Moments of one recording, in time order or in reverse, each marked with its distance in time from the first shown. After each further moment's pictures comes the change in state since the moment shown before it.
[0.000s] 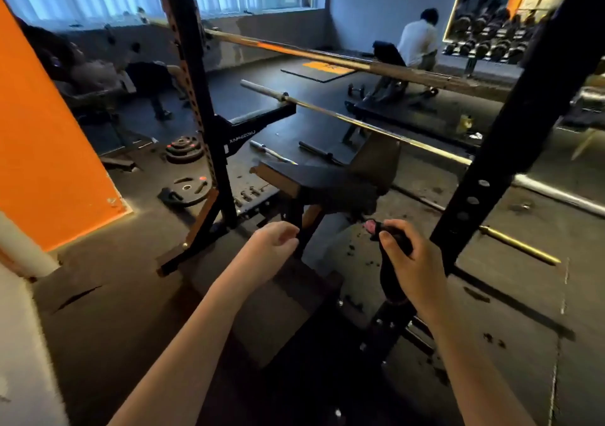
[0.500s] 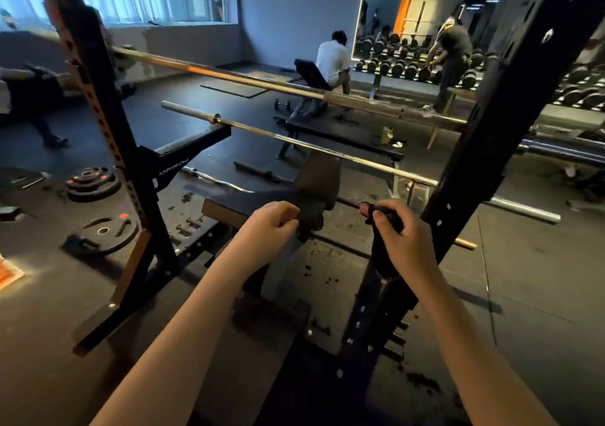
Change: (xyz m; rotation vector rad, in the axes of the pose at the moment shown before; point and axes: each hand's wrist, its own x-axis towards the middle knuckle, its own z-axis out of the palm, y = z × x) left_hand 0.142 0.025 -0.040 0.012 -0.142 0.315; right_hand 0.103 -0.018 0.024 -0.208 0.238 0.006
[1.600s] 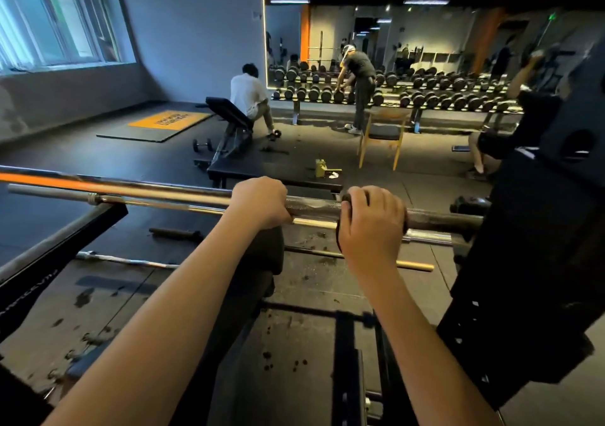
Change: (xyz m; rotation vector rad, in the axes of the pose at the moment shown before) left_hand 0.444 0.054 0.049 0.796 -0.135 0.330; right_hand 0.313 0.118 0.055 -0.776 0.373 0.003
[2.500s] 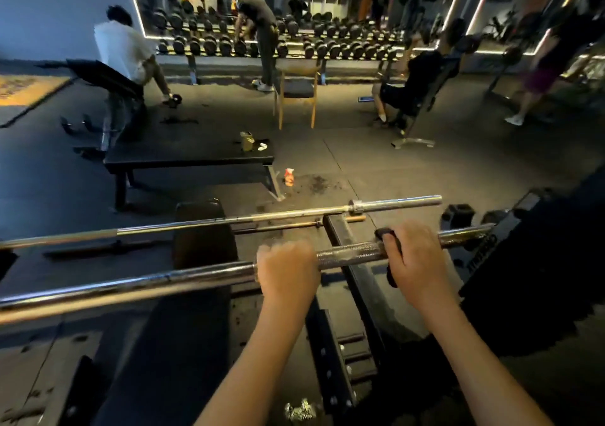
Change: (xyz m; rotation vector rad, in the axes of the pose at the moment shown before) left_hand -0.007 -0.014 0.015 -0.126 0.234 0.210; right_hand 0.011 -0.003 -0.024 -0.047 -0.188 0.218
